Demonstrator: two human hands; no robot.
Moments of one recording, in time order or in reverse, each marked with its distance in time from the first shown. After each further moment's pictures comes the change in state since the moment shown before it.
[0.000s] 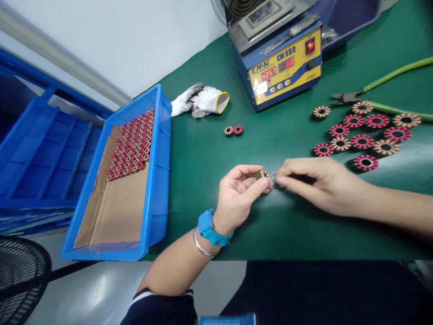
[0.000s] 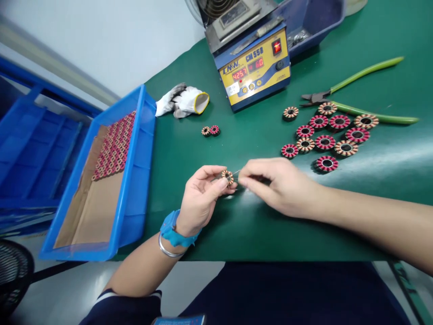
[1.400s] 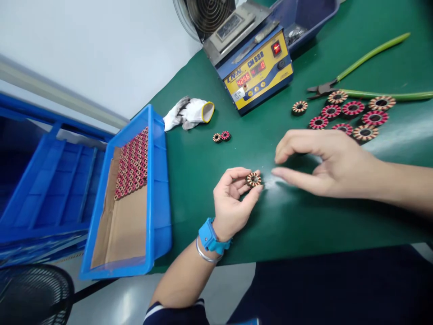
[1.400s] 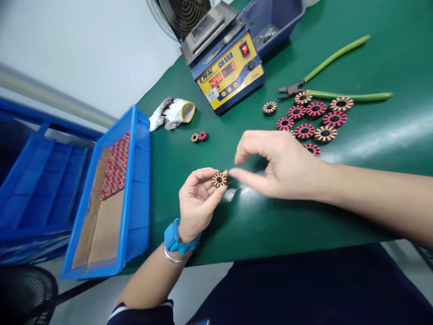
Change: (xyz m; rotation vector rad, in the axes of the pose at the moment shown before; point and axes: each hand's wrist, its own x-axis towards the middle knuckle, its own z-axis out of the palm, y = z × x) left_hand -0.003 -0.007 0.000 0.341 -0.010 0.283; right_hand -0.002 0.004 -0.021 -0.171 0.224 -0.198
